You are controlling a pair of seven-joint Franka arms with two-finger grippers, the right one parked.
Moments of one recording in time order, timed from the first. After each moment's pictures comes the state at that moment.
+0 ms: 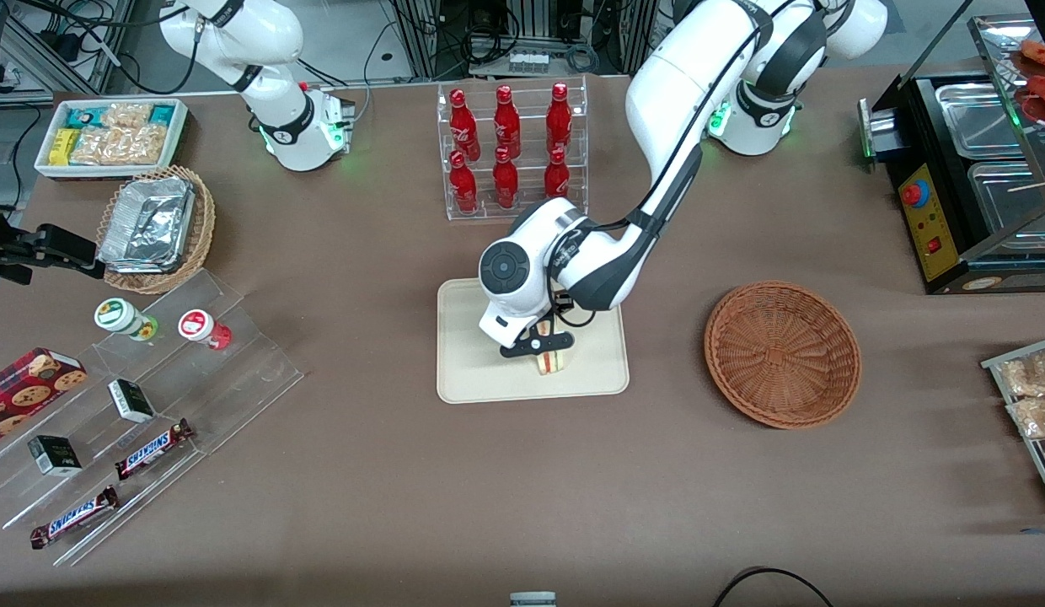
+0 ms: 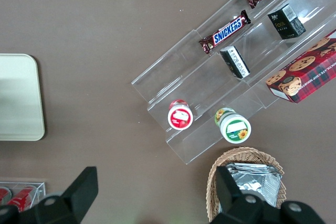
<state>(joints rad) -0.73 0.84 -0.09 -1.25 0.04 1.87 -0.94</state>
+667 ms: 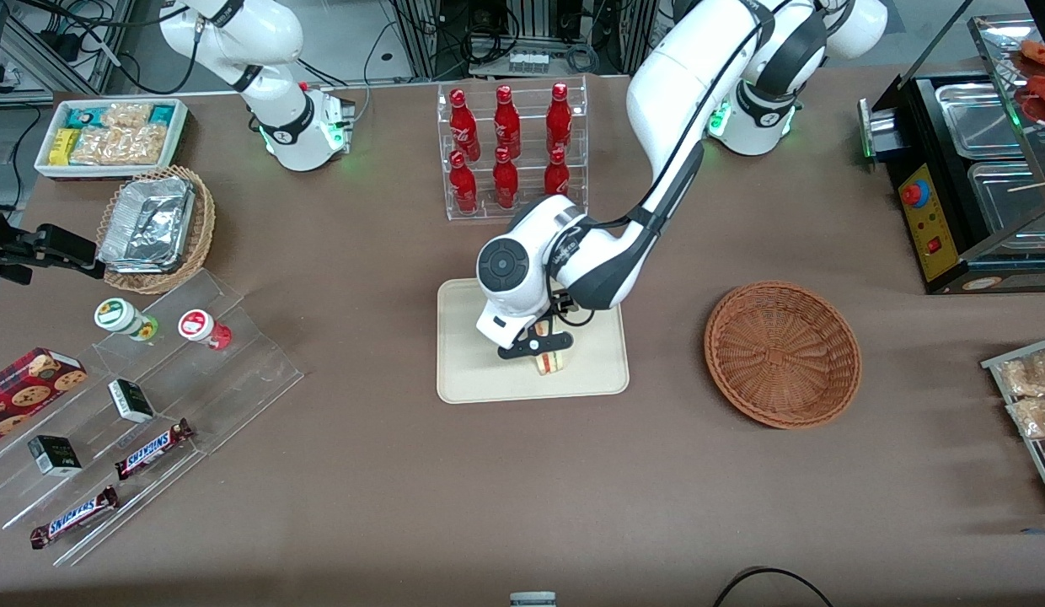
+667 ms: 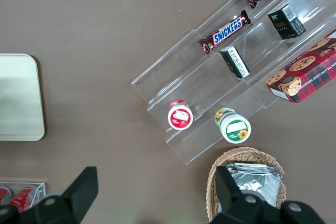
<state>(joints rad) -0.73 0.83 -0.09 -1.19 0.04 1.83 -0.95</state>
